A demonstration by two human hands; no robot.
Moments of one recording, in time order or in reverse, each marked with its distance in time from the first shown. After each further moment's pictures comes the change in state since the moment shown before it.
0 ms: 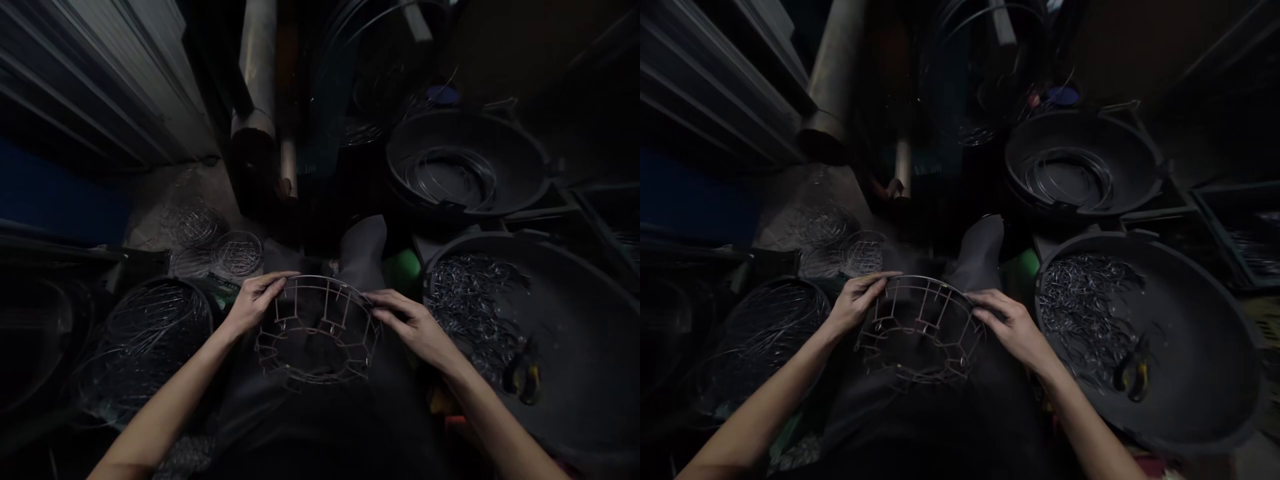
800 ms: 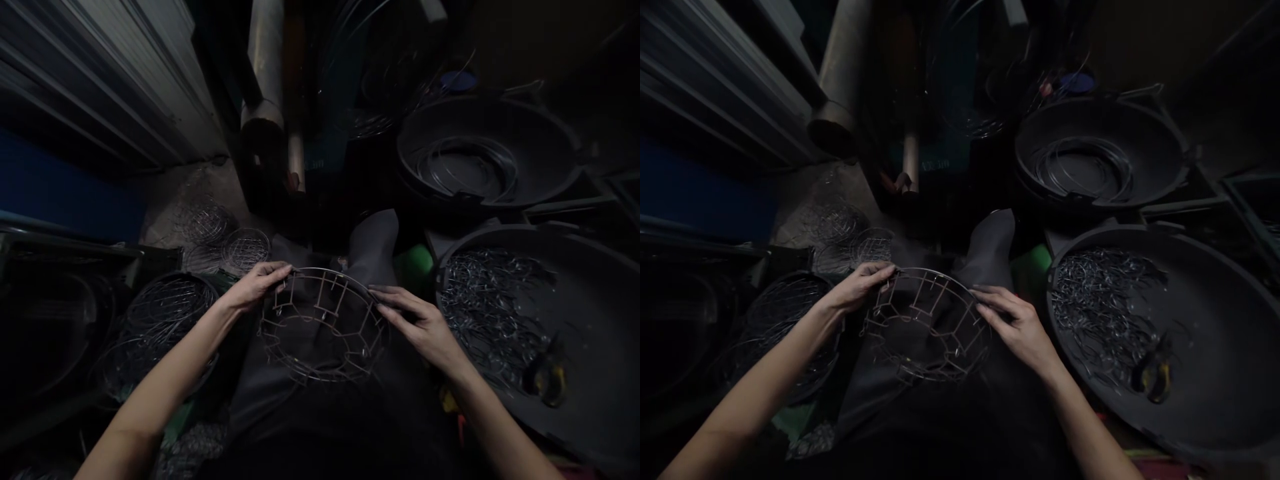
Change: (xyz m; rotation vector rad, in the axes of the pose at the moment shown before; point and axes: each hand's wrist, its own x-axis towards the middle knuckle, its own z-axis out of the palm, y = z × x) left_hand 0.015 0.001 -0.013 -0.495 -0.180 -0.446; right_hand -0.006 -0.001 0.015 -0.016 0.132 -0.108
